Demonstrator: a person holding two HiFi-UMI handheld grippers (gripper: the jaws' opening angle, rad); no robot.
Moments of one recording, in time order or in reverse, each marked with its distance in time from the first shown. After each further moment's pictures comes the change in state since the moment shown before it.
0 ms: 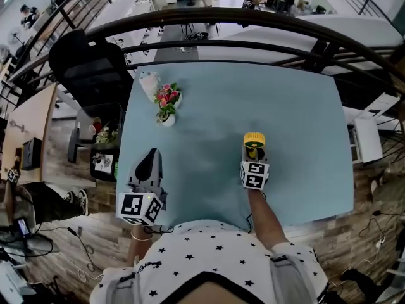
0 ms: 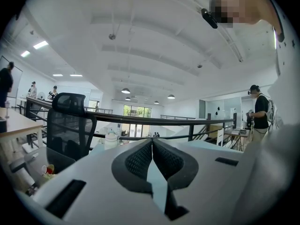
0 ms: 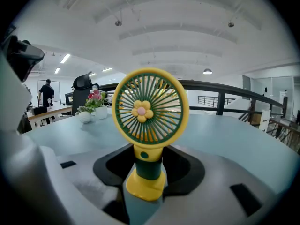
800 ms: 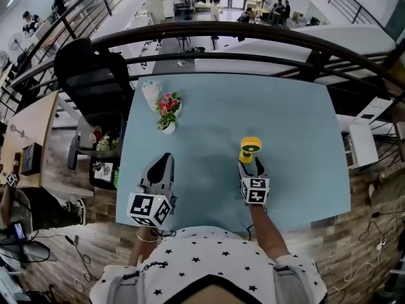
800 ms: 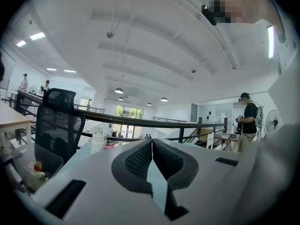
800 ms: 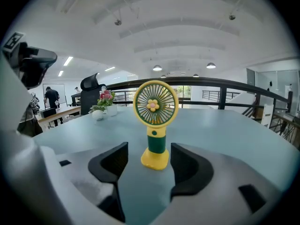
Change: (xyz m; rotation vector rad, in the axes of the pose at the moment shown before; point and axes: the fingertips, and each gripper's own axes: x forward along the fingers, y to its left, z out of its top) left arm 0.000 -0.037 0.003 -0.023 -0.022 -0.108; right arm -0.049 0.011 -0.019 0.023 0.052 0.072
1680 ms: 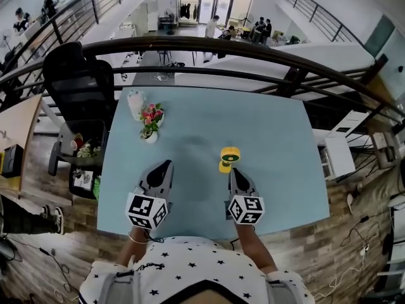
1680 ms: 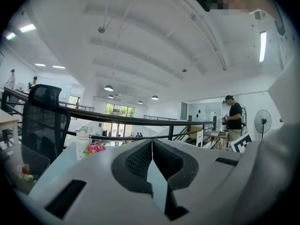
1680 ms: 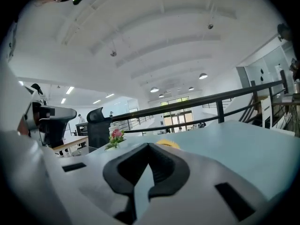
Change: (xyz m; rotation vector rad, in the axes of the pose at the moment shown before) left arm 0.018 -0.041 -0.006 0.035 0.029 -0.125; right arm -0.092 0.018 0.093 0.155 -0.274 0.061
